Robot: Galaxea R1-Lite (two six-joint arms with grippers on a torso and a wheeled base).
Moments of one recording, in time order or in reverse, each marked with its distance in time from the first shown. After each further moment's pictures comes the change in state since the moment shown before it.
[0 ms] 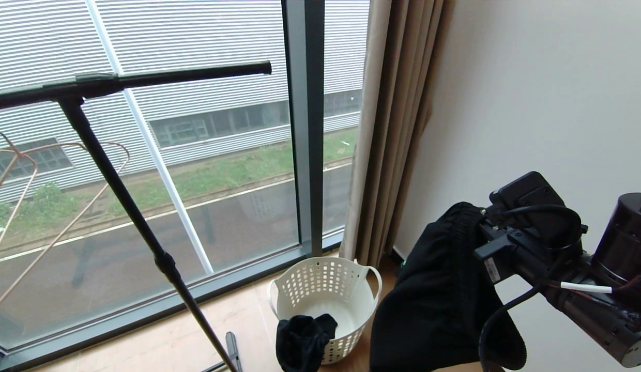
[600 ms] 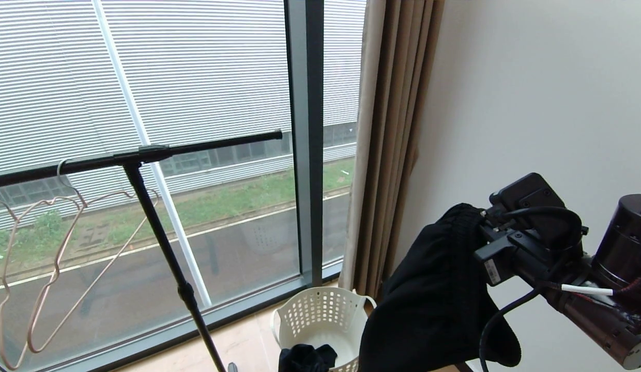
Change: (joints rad) left arm 0.000 0.000 0.000 -0.001 0.000 0.000; right arm 0.000 -0.001 0.003 0.001 0.000 0.000
